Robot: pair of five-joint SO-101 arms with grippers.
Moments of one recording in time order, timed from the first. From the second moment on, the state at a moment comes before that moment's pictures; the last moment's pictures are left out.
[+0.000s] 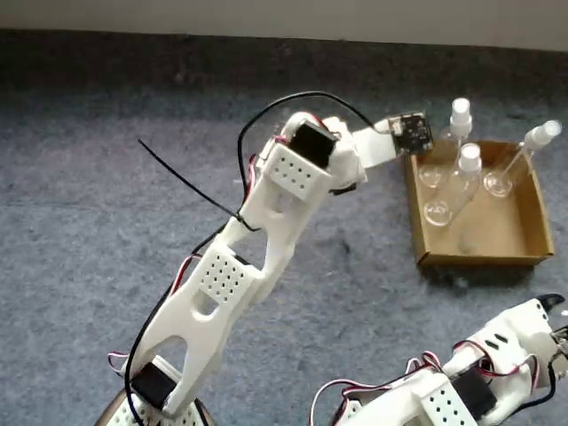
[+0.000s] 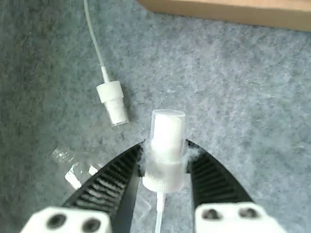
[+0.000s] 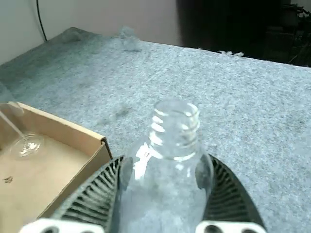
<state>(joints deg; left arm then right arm) 30.5 63.6 -94.3 100.5 -36.6 55.2 -93.9 95.5 23.1 -4.0</state>
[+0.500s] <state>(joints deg) 25.9 35.2 -66.5 100.5 -36.3 27.3 -93.9 88.8 23.1 -4.0</state>
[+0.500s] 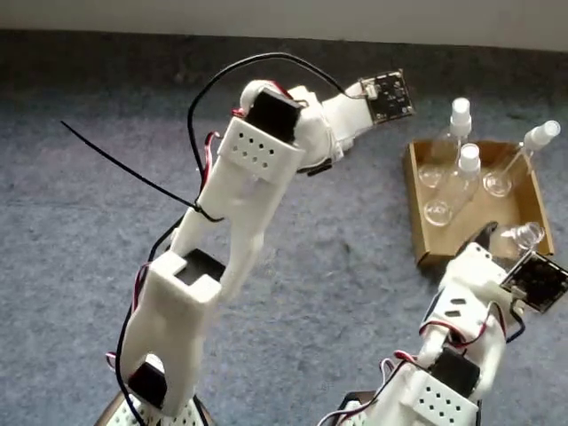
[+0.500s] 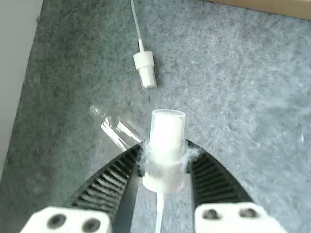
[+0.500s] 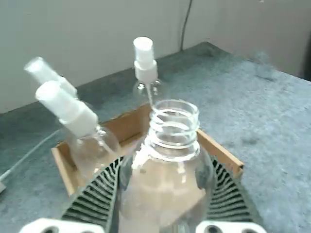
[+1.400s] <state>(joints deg) 7.6 7.8 -29.9 100.5 -30.8 -22.2 -93.9 94.0 12.9 -4.0</state>
